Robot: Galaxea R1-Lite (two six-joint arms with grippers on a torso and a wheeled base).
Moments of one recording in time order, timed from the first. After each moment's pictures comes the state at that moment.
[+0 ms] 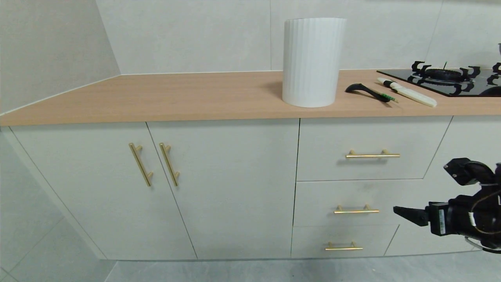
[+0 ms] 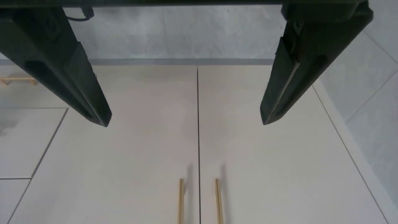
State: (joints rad) left arm 0.00 0.00 0.00 0.00 0.01 0.00; right arm 0.10 1.48 -0.44 -0.50 0.13 0.01
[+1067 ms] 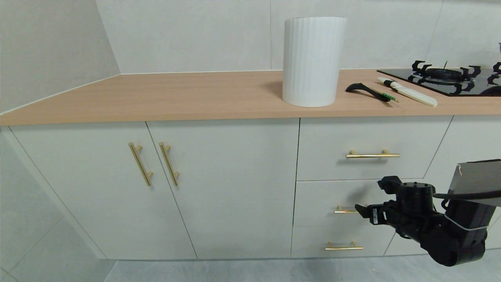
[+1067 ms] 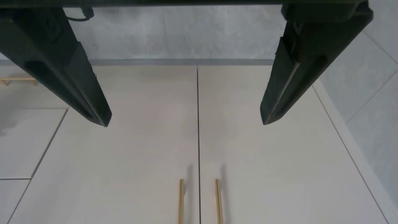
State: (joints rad) left arm 0.00 0.00 0.00 0.00 0.01 0.00; right arm 0.12 2.31 -0.58 -1.23 -0.07 0.00
